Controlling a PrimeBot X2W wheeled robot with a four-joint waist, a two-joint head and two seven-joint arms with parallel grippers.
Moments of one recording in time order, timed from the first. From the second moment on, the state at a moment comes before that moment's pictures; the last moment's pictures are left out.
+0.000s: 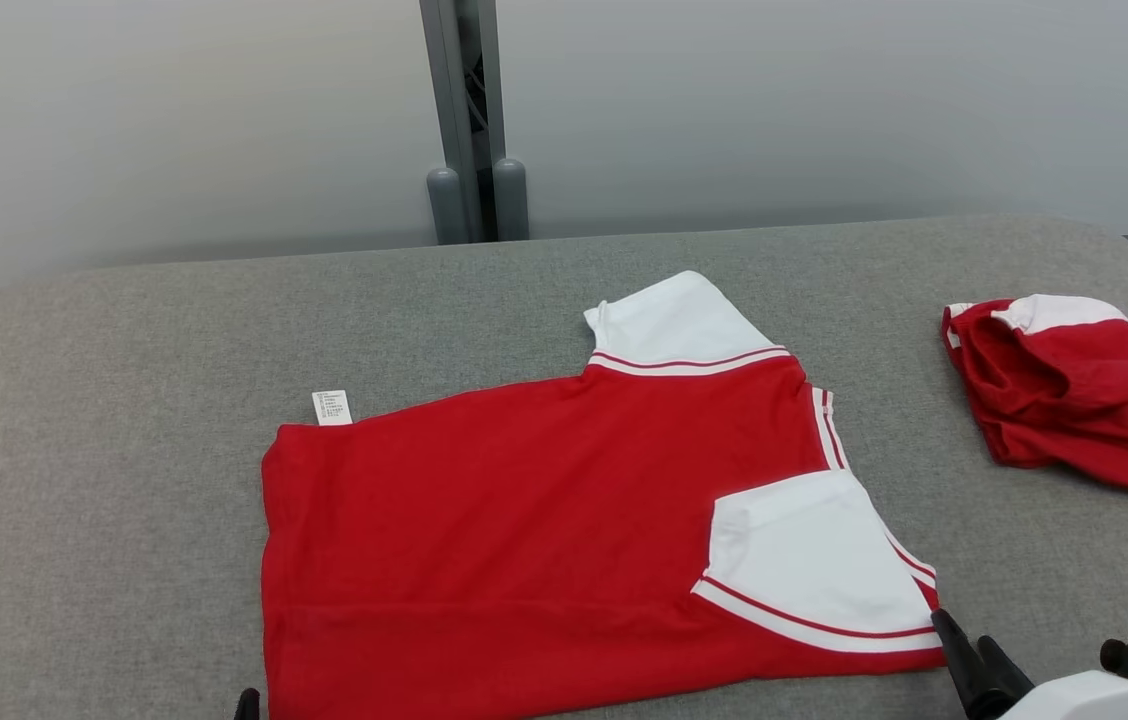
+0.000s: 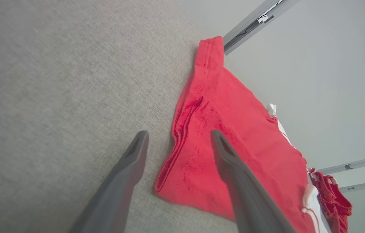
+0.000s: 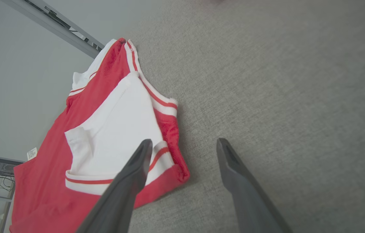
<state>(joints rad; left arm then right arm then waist) 0.22 0.15 -0.17 0.32 -1.08 -0.06 -0.24 -0.02 -0.10 0.04 0.50 0.83 0.13 0.08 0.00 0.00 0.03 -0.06</state>
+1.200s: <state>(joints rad) -0.45 0.39 -0.36 0.58 -0.71 0.07 0.04 -0.20 -0.20 0.13 0.08 0.75 0.13 0.20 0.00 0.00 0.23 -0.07</state>
